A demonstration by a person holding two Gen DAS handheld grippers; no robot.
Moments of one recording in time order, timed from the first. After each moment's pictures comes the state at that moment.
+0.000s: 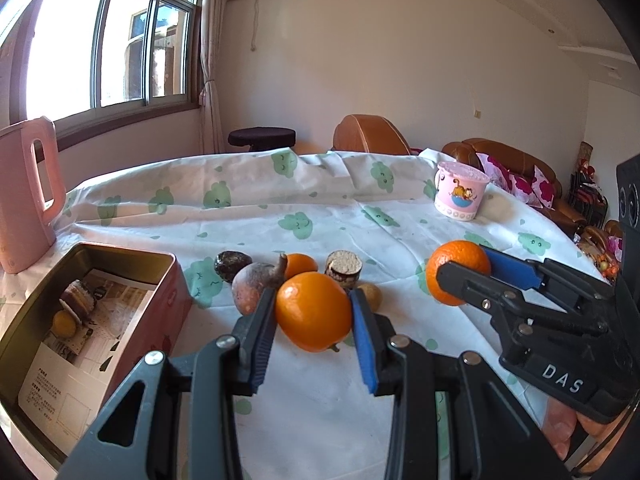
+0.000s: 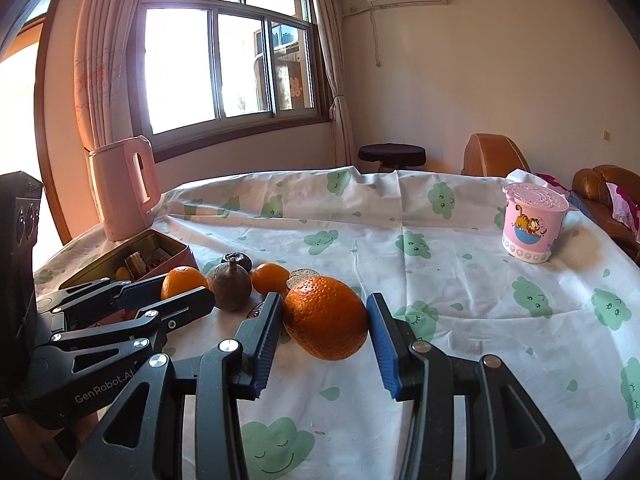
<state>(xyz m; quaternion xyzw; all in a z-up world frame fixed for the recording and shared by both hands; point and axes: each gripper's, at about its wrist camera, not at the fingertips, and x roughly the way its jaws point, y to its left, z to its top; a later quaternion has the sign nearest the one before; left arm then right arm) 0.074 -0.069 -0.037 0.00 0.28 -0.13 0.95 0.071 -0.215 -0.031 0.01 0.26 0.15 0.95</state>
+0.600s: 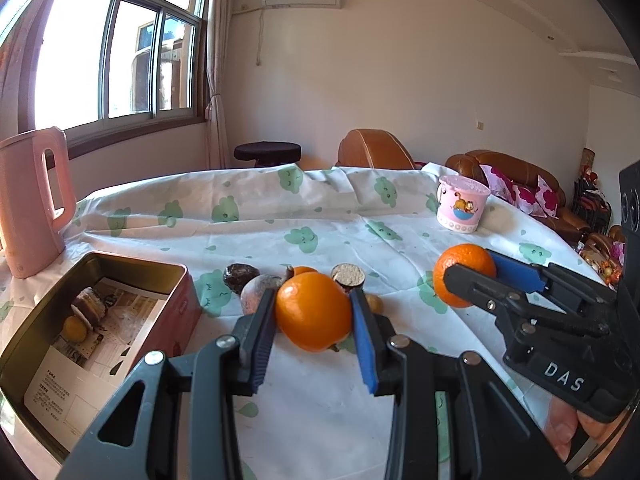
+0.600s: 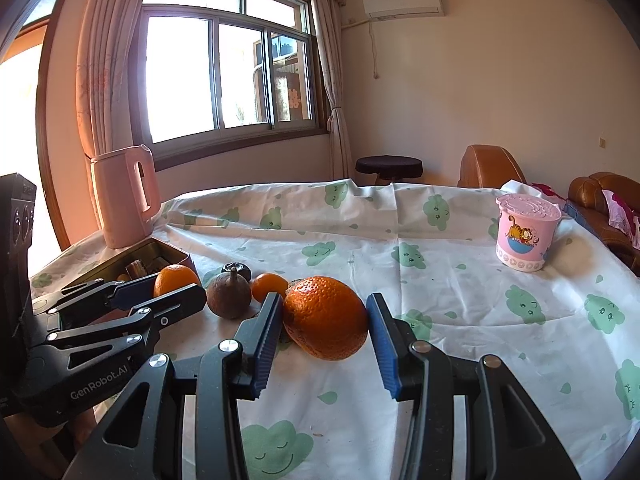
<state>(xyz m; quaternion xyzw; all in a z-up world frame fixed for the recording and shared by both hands) 0.064 -0.066 -0.032 0.00 0.25 -0.12 0.96 0.063 -0.217 -0.028 0.01 0.23 0.15 0.96</state>
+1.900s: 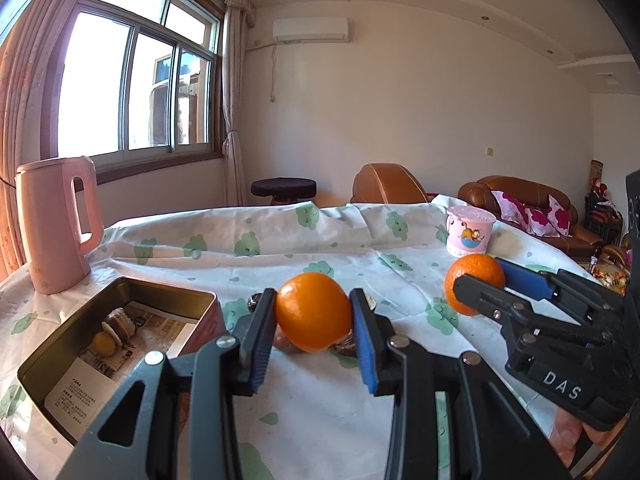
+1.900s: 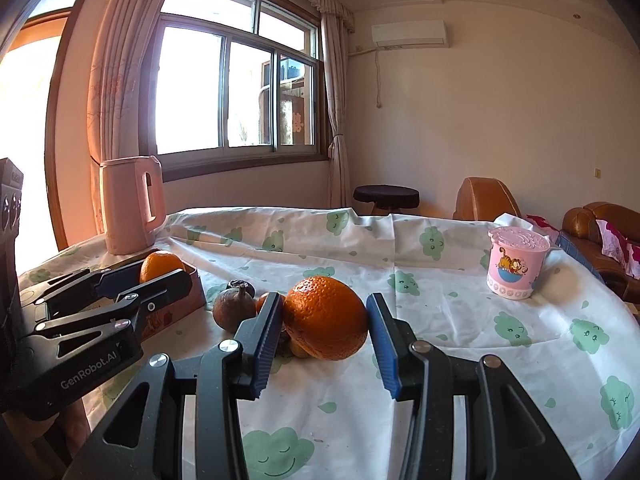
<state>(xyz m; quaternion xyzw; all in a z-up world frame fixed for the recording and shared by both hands) 0.039 -0.060 -0.020 0.00 0.19 -0.09 0.98 0.044 -0.211 -0.019 -0.01 0.18 0.14 0.97</state>
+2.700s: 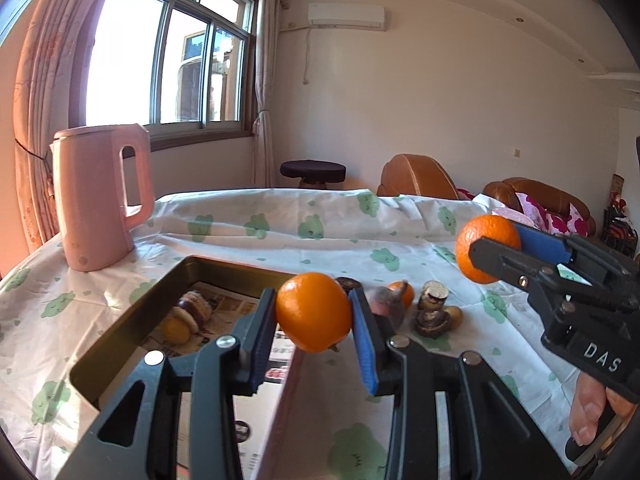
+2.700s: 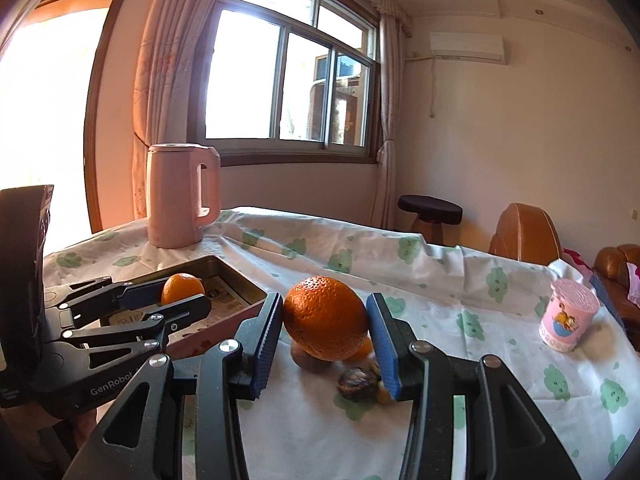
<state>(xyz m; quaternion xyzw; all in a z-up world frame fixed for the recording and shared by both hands) 0.041 0.022 -0.016 -0.03 0.22 -0.04 0.97 0.055 -0.130 0.012 -0.07 0.18 0.22 0.96</state>
